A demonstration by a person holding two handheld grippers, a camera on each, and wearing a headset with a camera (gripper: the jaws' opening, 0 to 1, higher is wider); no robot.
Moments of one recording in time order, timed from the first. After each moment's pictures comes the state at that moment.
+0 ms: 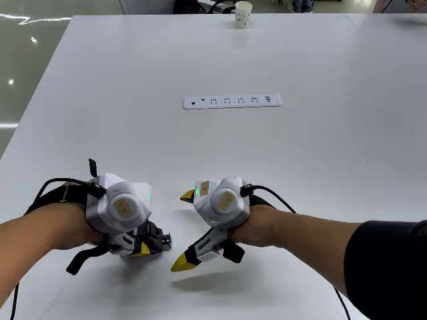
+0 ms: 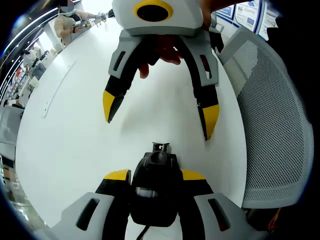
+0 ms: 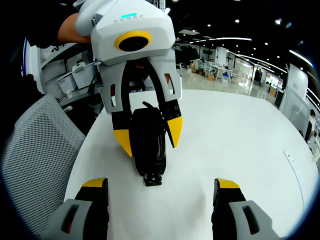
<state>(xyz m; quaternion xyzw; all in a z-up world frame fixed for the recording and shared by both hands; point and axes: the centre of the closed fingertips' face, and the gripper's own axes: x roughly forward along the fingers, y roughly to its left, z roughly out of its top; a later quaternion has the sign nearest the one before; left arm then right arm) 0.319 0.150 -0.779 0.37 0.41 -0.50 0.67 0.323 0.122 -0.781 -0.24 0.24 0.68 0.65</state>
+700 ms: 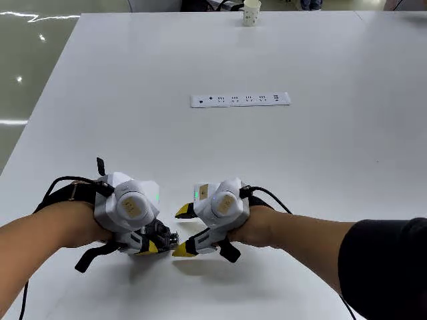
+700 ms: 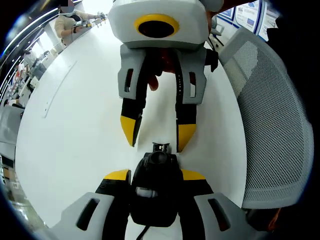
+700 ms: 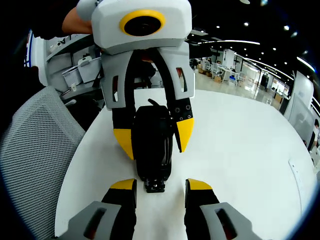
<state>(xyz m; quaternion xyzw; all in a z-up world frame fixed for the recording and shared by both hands) 0.319 0.149 -0.778 0.37 0.40 -0.50 0.67 0.316 0.137 -0.793 -0.27 0.23 0.70 0.62</state>
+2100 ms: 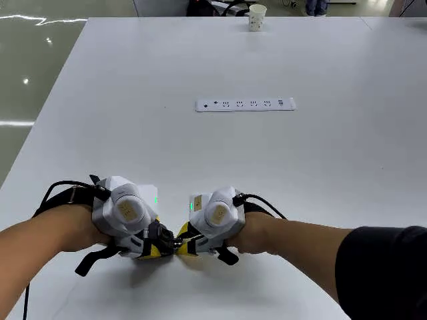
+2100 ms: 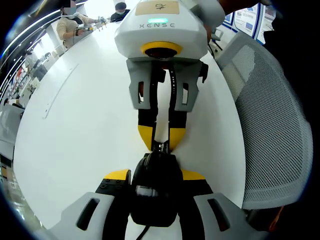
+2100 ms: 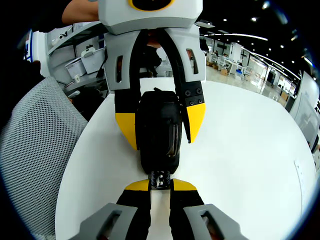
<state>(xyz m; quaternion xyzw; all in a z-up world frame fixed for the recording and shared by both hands) 0.319 0.151 -0.776 0.35 0.39 -0.51 0.68 0.310 0.130 -0.807 -0.30 0.26 0.70 0.59</state>
